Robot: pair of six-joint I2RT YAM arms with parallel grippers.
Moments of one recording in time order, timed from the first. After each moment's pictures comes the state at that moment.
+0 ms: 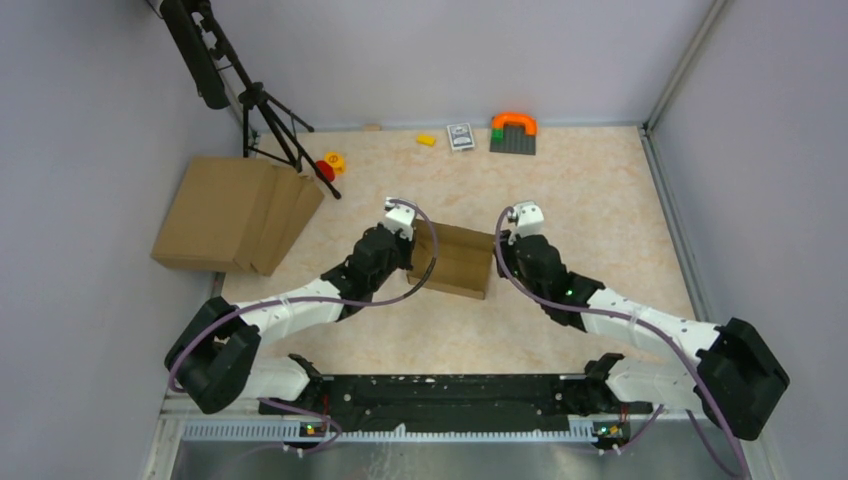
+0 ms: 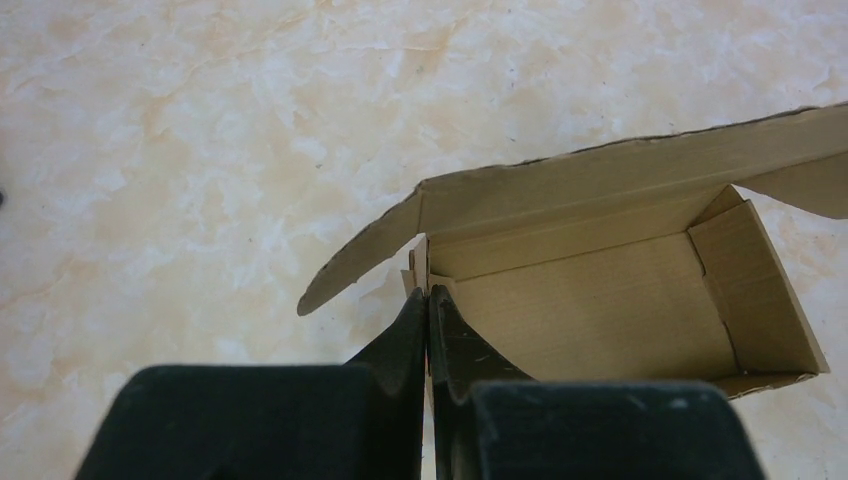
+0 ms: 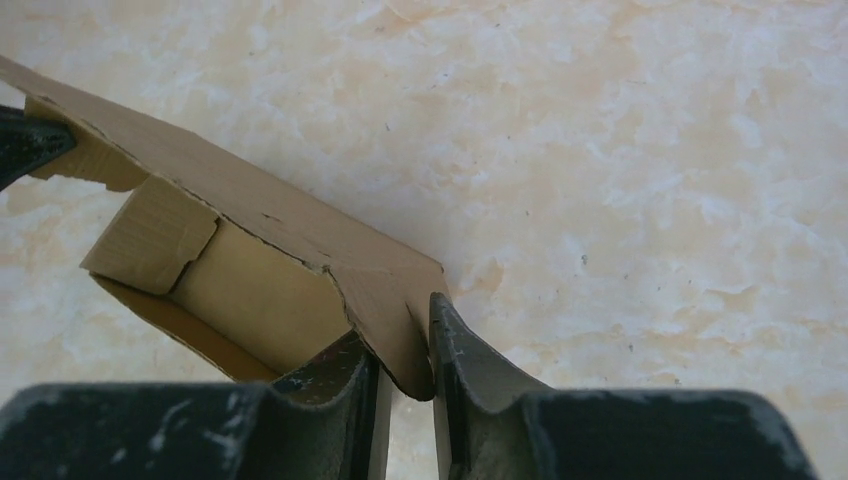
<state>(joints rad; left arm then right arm) -0.71 1.30 0.59 0.37 -0.23 -0.12 0.78 1.10 0.56 0.12 0.39 0.28</state>
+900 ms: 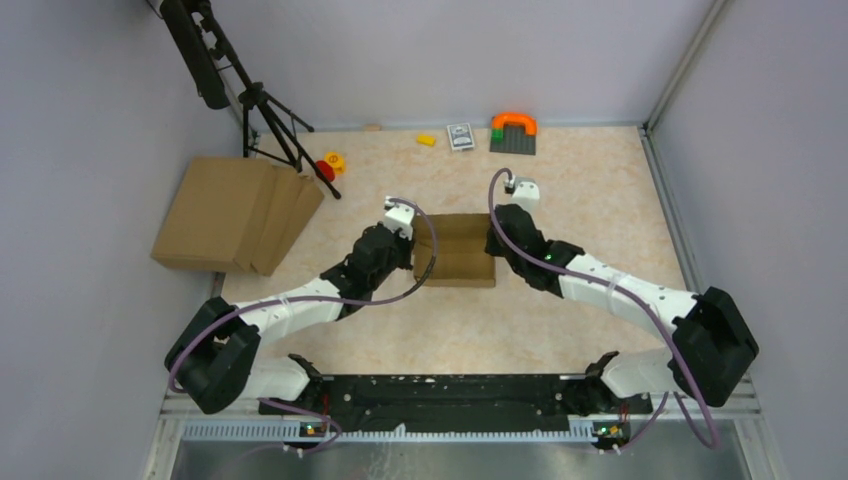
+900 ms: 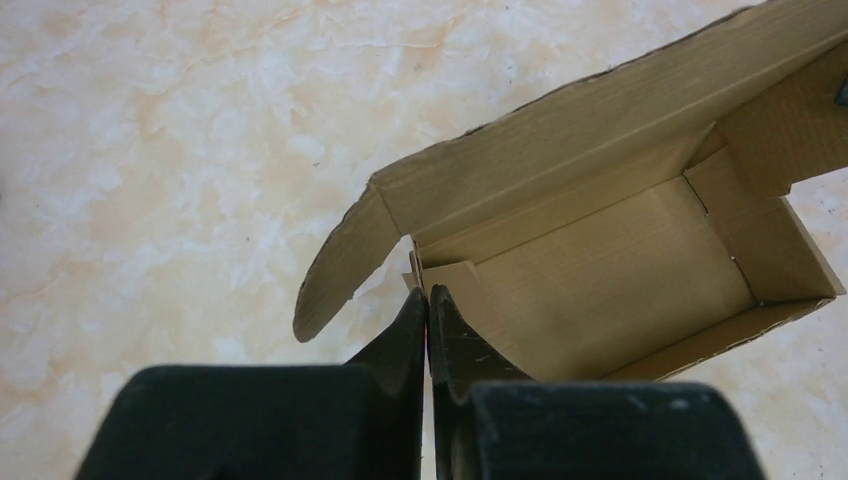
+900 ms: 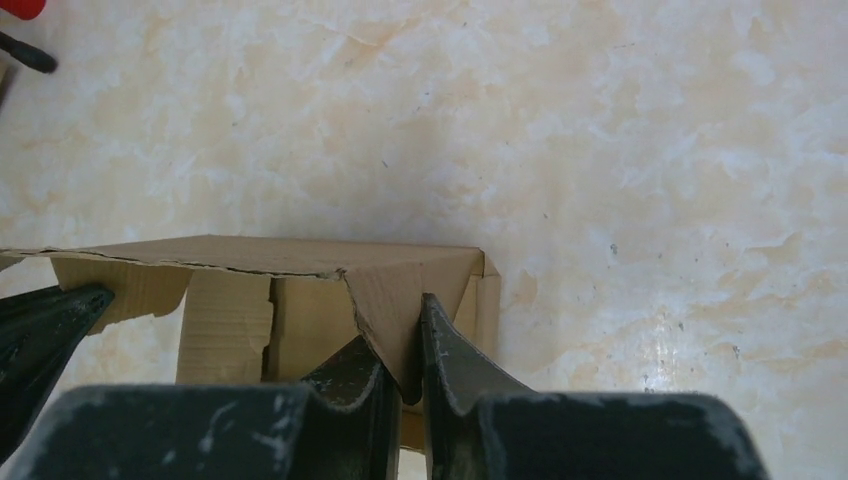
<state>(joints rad) -0.71 1.30 0.59 0.35 -0.21 -0.13 0.78 1.29 0.84 -0.13 0.49 0.60</state>
